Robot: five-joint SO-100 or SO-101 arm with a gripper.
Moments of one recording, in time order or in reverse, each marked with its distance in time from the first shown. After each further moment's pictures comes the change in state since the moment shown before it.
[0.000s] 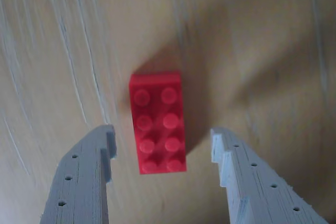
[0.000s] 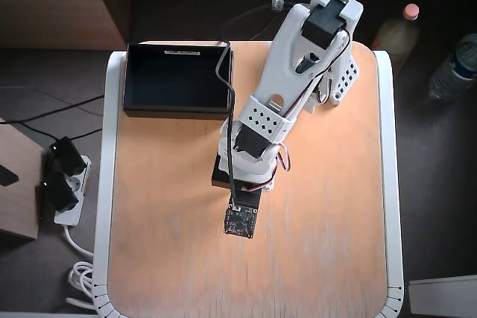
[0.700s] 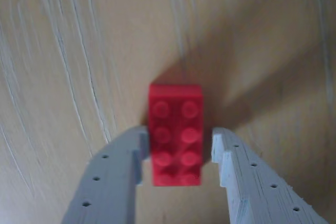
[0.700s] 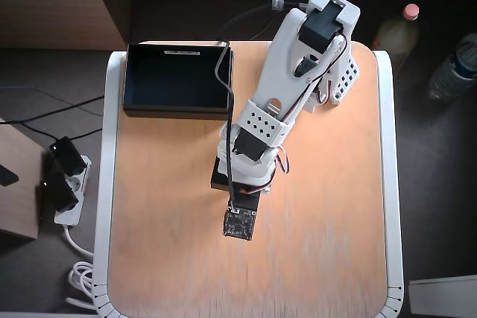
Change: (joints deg) arm 0.0 -1.9 0.2 -2.3 0.0
